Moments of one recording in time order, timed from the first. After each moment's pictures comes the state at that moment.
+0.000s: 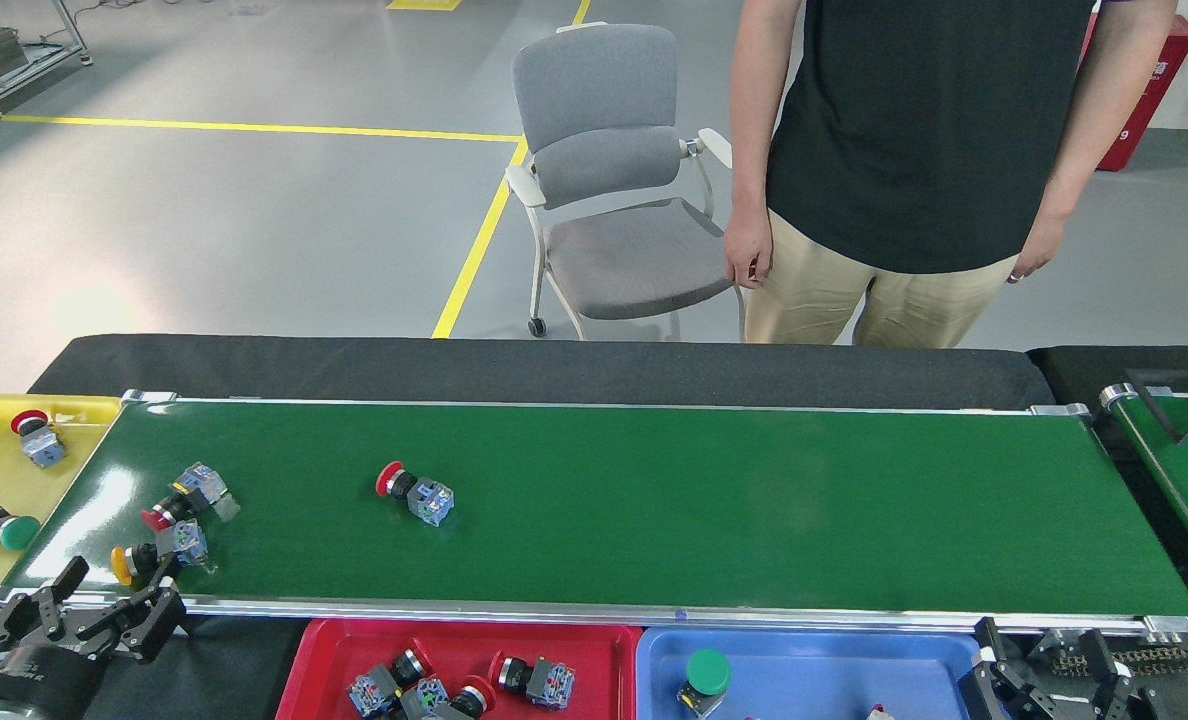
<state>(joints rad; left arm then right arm) -0.09 0.33 0.36 -1.11 -1.39 -0.47 0.02 0.34 -0.01 -0.29 -1.76 1.22 -0.19 -0.09</state>
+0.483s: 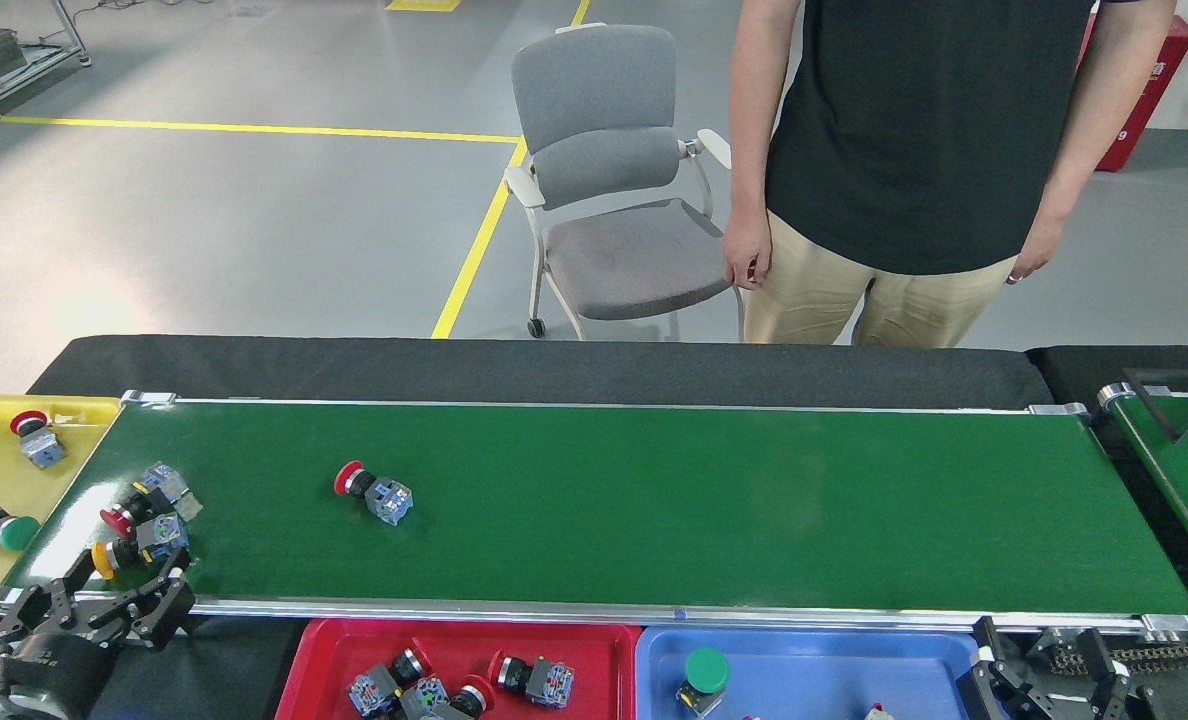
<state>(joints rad) -0.18 0.33 0.27 -1.03 -1.39 -0.41 0.02 0.34 -0.01 -0.27 -1.76 1.22 -0.19 -0.09</state>
